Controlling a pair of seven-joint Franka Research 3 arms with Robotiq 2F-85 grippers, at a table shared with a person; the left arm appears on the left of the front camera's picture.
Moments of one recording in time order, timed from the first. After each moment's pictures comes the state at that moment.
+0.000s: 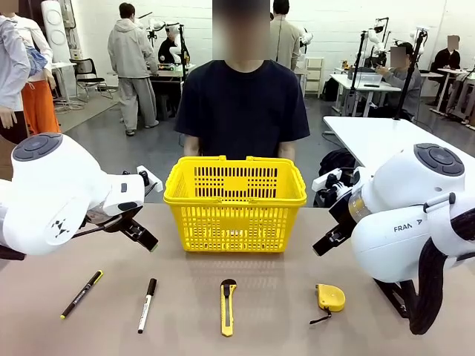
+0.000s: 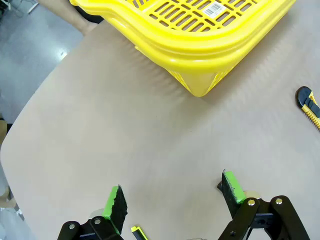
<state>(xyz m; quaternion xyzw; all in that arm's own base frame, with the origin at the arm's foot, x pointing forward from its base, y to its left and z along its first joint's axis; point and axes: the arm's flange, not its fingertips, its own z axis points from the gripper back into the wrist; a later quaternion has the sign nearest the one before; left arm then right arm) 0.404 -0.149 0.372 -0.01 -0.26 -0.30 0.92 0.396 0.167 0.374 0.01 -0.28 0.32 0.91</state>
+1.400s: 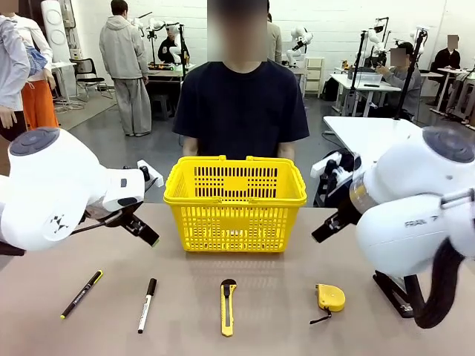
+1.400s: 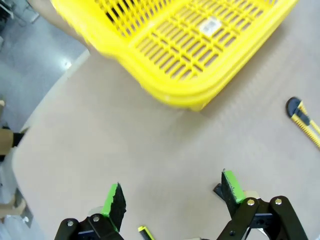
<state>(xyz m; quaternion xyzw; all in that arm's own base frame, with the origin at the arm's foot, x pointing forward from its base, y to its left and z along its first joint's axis) 0.398 -0.156 0.409 -0.01 -0.30 -0.32 0.90 0.375 0.181 0.442 0.00 -0.33 0.35 0.88</state>
